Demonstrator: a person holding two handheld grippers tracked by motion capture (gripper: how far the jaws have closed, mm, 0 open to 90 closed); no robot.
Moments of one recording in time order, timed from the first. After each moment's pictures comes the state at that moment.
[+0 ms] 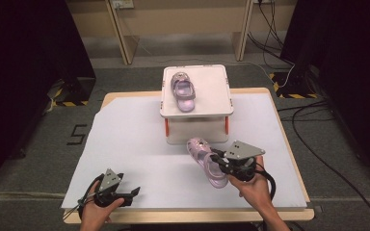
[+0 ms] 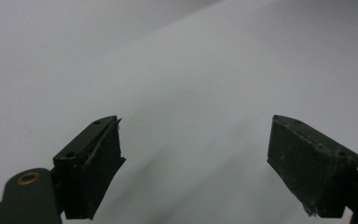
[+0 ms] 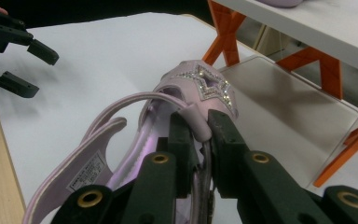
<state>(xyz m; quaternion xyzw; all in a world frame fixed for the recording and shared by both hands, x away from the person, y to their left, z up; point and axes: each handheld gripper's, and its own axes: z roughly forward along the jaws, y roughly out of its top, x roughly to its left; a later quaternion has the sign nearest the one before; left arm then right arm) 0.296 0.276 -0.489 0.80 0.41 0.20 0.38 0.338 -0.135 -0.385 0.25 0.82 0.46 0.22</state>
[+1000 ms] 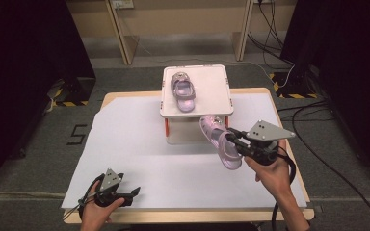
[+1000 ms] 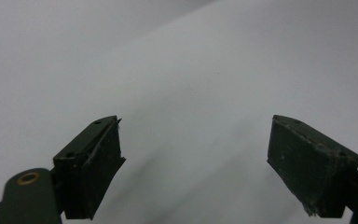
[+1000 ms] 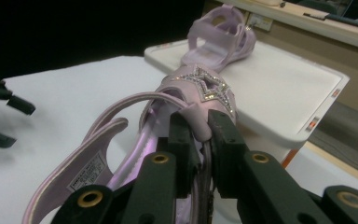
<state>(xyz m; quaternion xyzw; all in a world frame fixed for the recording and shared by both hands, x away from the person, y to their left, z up) 0.297 0.276 -0.490 0.80 0.41 0.20 0.38 0.350 -0.168 -0.323 0.27 0.78 0.50 0.26</state>
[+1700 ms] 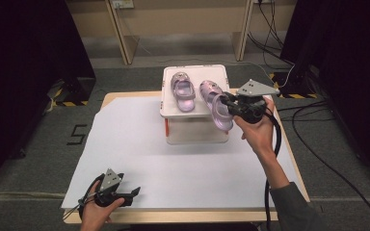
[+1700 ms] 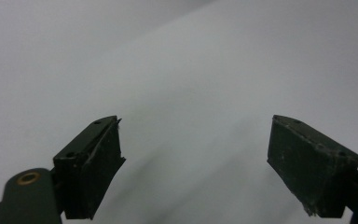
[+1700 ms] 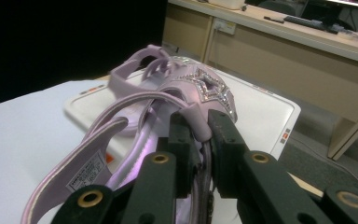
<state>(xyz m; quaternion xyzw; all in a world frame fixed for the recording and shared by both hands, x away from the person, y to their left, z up) 0.297 0.276 -0.490 0.80 0.41 0.20 0.38 0.441 -0.147 -0.291 0.32 0.75 0.49 0.30</state>
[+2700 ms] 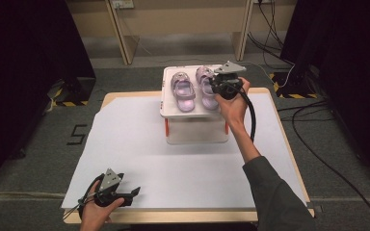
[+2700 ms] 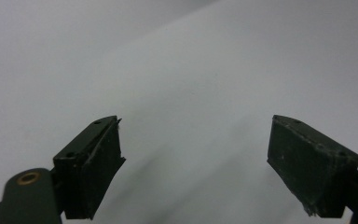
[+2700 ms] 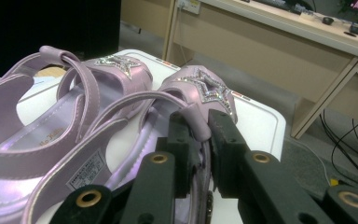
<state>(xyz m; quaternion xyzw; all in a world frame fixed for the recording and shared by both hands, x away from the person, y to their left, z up) 0.297 0.276 -0.490 0.80 0.41 0.20 0.38 0.526 -0.102 -0.305 0.37 0.75 0.43 0.34</state>
